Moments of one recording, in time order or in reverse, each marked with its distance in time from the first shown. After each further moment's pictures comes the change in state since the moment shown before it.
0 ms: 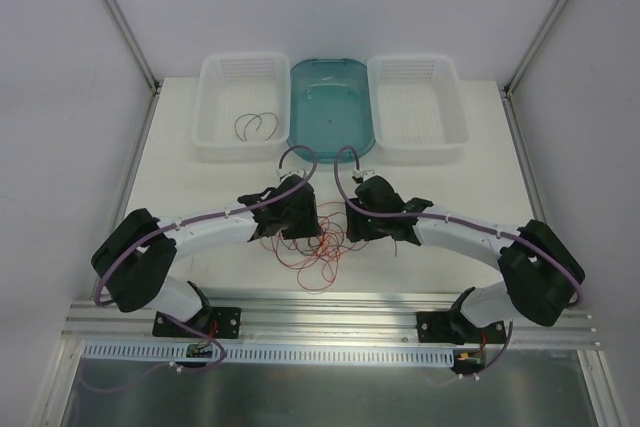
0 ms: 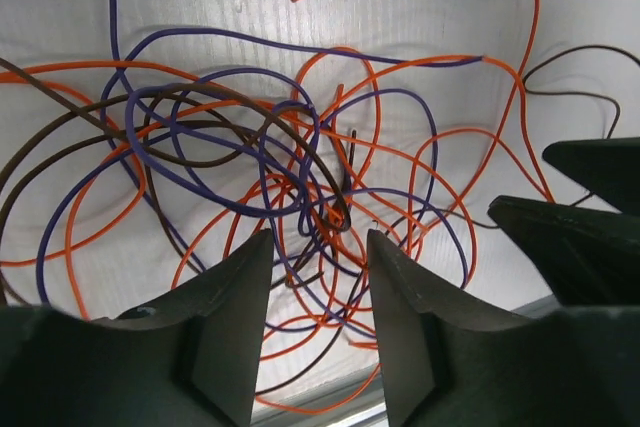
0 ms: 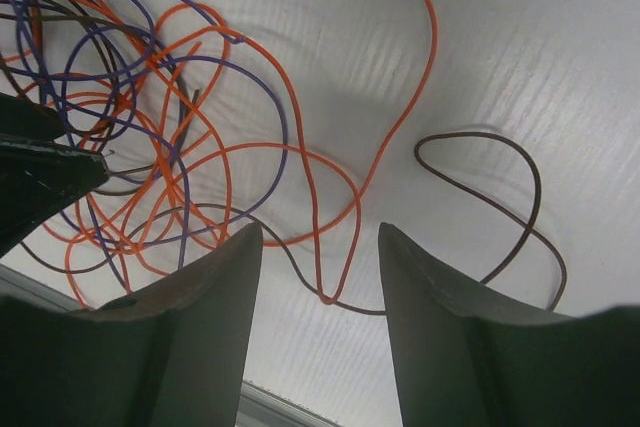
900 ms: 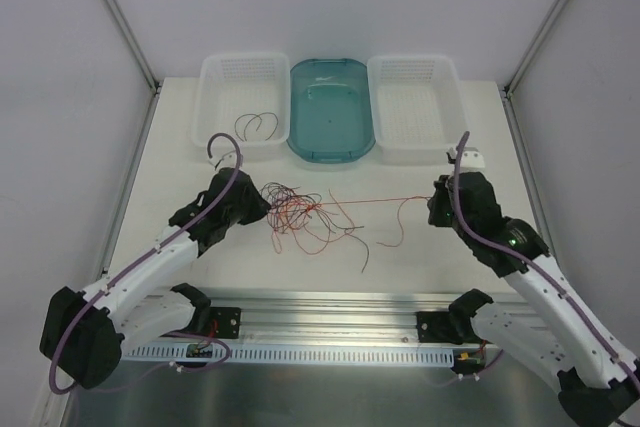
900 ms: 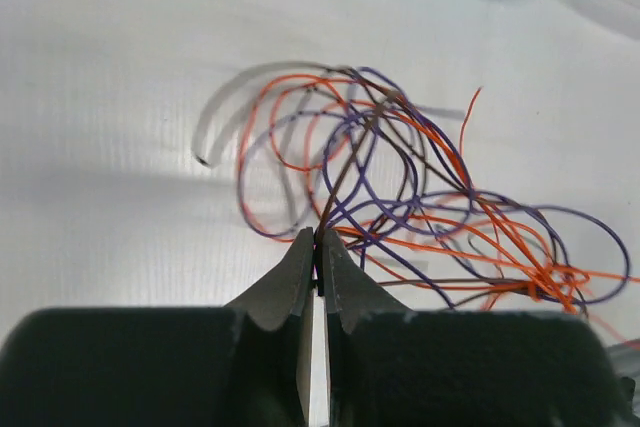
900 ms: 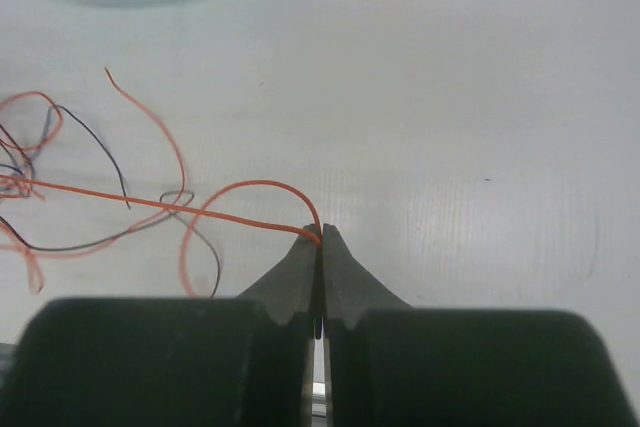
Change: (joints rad) left arm 0.292 -0.441 -0.160 -0.042 -0.091 0.081; right arm -0.225 -0.617 0.068 -0.416 0.272 -0.115
